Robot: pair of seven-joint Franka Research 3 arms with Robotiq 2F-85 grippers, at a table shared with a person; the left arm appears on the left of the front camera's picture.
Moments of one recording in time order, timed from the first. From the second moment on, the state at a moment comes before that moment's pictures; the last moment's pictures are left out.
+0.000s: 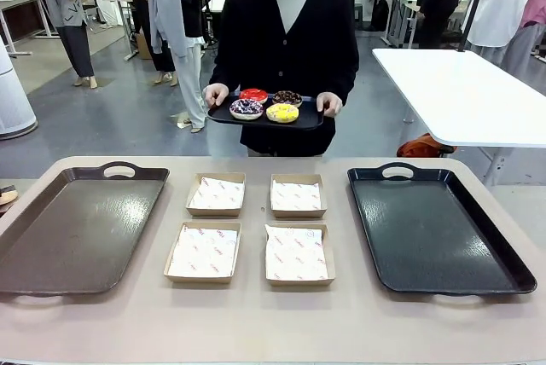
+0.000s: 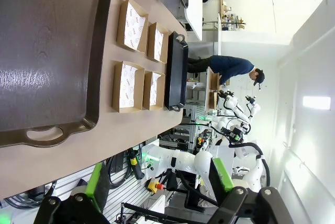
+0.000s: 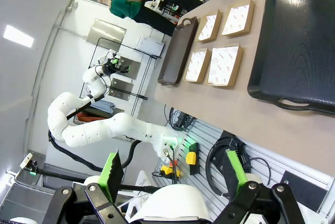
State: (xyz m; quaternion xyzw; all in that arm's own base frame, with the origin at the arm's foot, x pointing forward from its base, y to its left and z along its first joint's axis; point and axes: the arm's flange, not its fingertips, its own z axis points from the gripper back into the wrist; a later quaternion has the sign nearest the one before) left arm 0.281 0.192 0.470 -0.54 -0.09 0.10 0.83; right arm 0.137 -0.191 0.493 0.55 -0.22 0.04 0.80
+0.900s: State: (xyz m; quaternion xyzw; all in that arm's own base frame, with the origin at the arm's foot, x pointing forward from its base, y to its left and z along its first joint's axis) left arm 0.281 0.192 0.470 -0.54 -0.09 0.10 0.83; right arm 0.137 -0.191 0.493 0.55 -0.22 0.04 0.80
